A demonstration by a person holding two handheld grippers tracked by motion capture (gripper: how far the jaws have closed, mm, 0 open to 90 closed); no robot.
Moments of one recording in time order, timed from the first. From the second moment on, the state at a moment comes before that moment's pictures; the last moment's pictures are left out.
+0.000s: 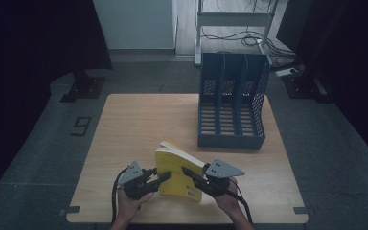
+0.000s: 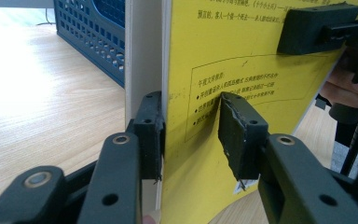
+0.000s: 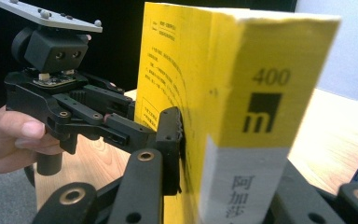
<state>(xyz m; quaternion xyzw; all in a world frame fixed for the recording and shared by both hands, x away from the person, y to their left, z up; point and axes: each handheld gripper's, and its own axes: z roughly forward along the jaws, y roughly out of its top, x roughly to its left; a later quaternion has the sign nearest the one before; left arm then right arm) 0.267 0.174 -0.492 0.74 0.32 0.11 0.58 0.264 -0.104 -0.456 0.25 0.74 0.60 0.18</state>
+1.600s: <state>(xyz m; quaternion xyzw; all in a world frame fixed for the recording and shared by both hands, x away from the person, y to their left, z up) 0.269 0.173 -0.493 0.74 0.34 0.13 0.57 0.254 -0.097 -0.454 0.24 0.74 0.60 0.20</state>
